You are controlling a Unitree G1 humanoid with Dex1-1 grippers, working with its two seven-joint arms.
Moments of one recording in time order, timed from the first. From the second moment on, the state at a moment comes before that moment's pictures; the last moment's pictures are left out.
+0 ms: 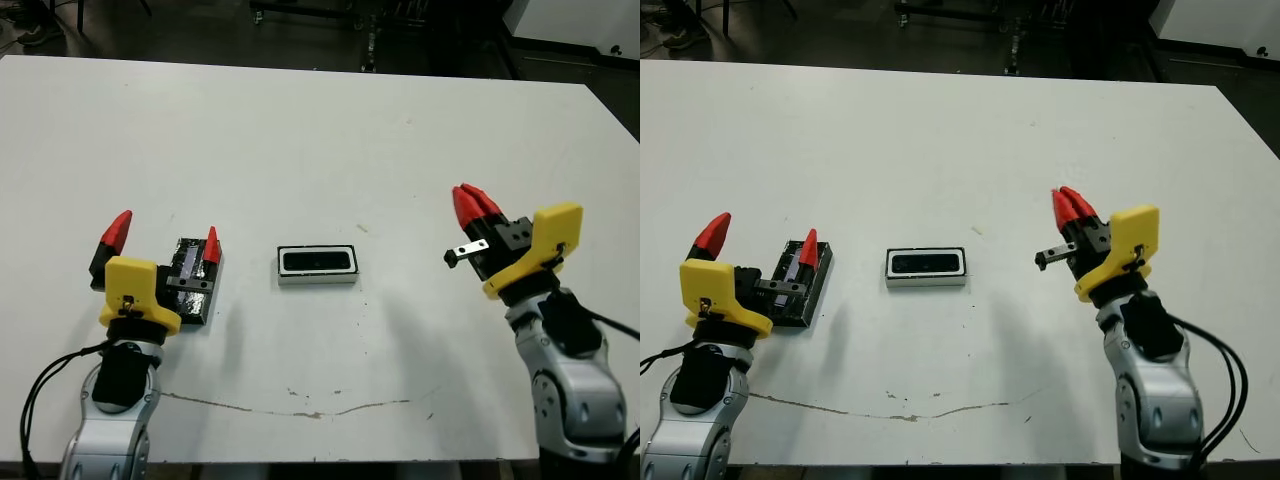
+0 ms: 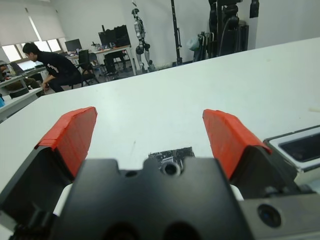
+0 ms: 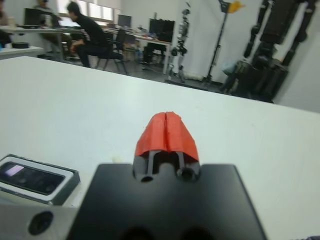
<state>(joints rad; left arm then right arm) 0.16 0.21 0.04 -0.49 0.07 0.21 -0.04 -0.03 -0.19 -0.10 -0.39 0.14 0.29 0.24</state>
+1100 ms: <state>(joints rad) 0.07 0.27 0.01 -0.47 0.08 0.53 -0.09 0.03 -0.17 -0.05 -0.39 0.15 0.28 0.19</state>
